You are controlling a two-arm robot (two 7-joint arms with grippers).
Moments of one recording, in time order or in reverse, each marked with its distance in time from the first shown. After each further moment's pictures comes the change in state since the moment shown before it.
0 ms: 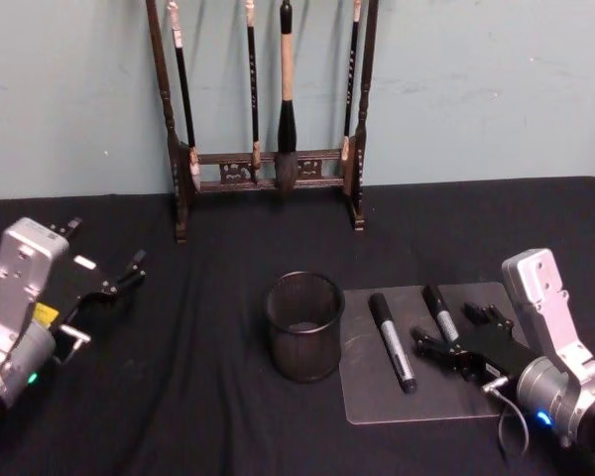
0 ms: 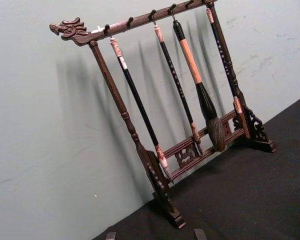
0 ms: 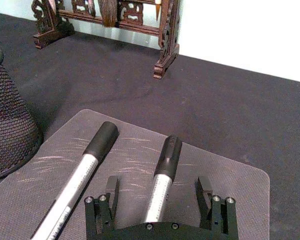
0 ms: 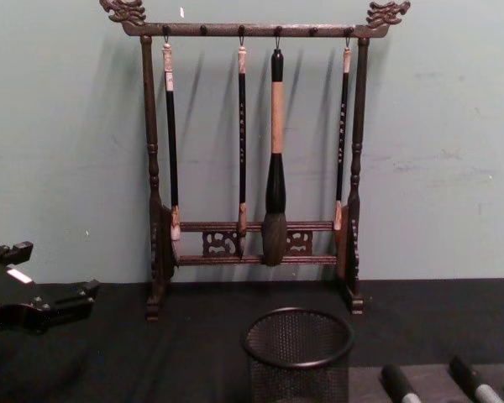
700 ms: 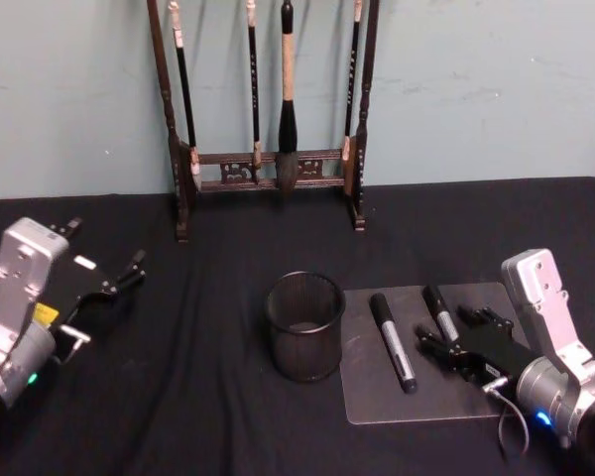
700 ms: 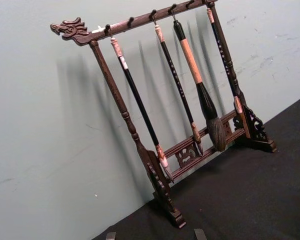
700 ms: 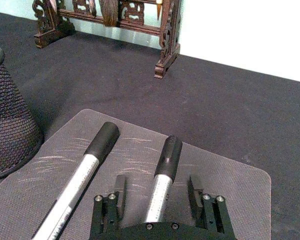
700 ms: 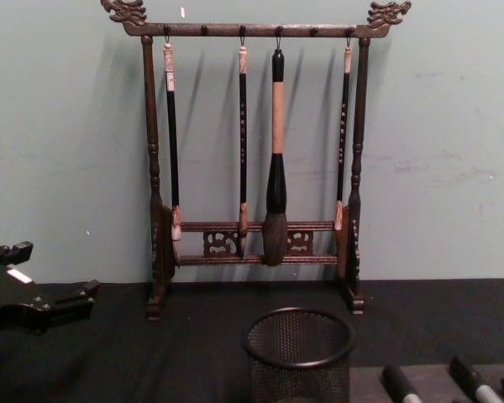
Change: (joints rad) left arm 0.000 0.000 0.000 0.000 0.000 0.000 0.000; right arm 0.000 -0.001 0.001 0.000 -0.003 0.001 0.002
